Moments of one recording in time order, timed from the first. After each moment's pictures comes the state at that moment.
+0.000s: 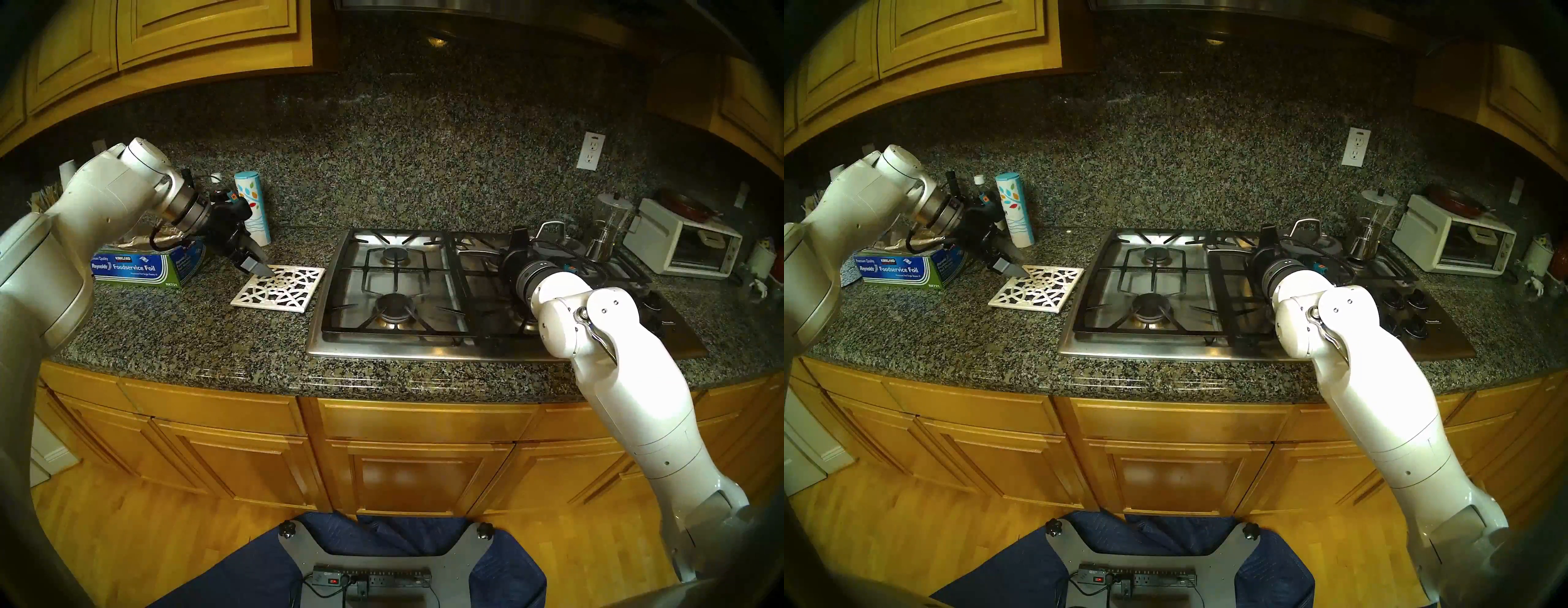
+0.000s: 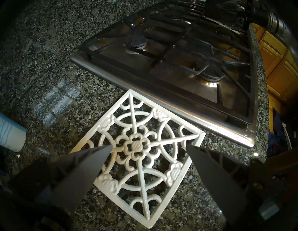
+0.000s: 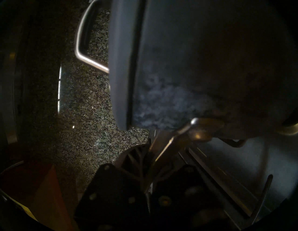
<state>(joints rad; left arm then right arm) 0.02 -0.94 -0.22 -0.42 -0.48 0.26 -1.44 -1.29 -0.97 1.23 -1.99 1.91 -0.36 -0.72</state>
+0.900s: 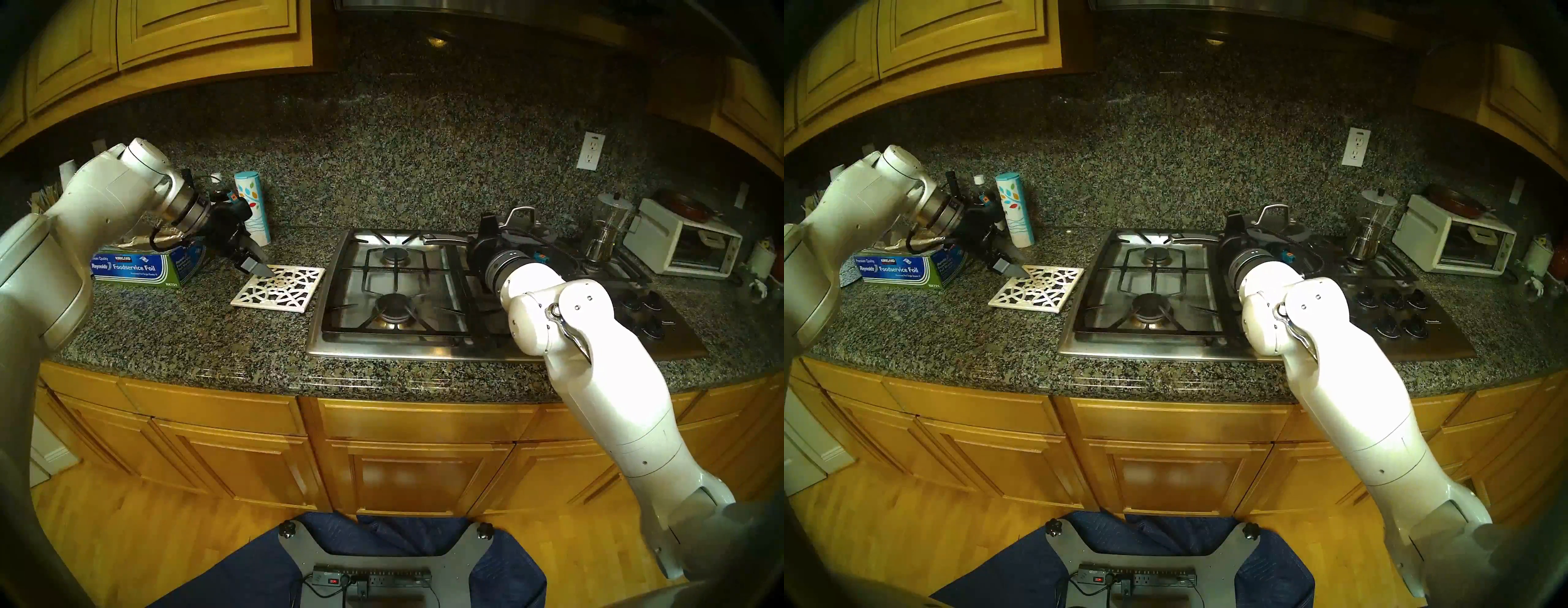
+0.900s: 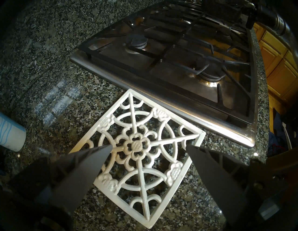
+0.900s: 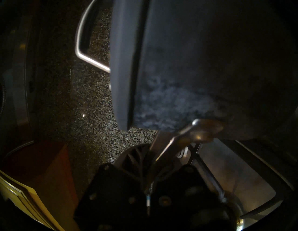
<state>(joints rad) 0.03 -0.93 -0.22 -0.43 -0.48 0.26 -1.43 -1.21 -1.07 1.13 -1.99 1.86 -0.34 -0.72</state>
